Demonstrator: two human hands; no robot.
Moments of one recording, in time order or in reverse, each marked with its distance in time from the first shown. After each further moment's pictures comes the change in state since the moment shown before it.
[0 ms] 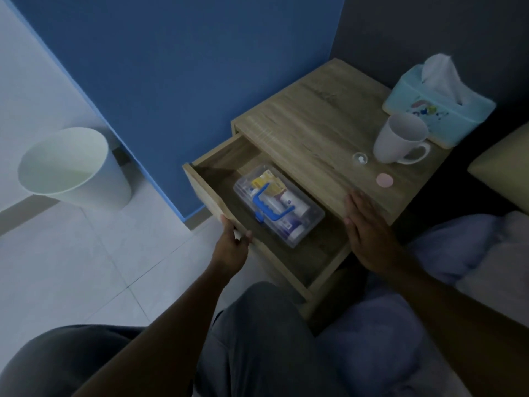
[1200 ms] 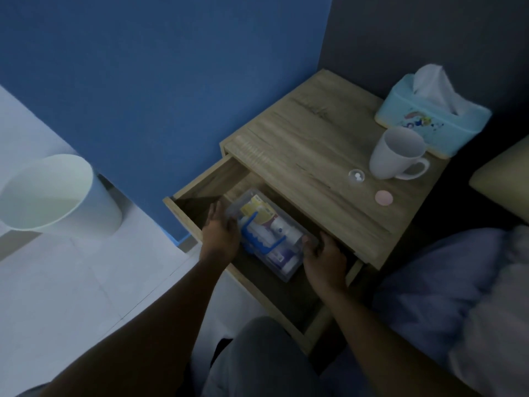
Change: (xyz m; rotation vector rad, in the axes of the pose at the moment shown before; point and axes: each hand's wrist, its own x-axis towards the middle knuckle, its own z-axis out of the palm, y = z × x) left_hand 0.055 0.068 -0.020 0.316 0.194 0.119; right_hand 0.026 -0.096 0.053 0.733 0.101 0.816
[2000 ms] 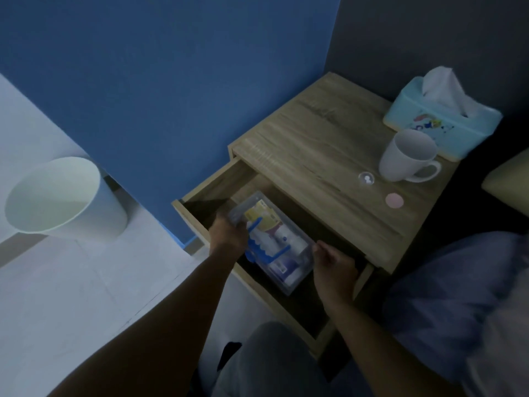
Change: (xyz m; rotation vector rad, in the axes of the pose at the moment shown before) left_hand 0.012 0.002 0.000 -0.208 0.025 -0.209; right_hand -0.017 -0.010 0.002 0.207 0.073 0.108
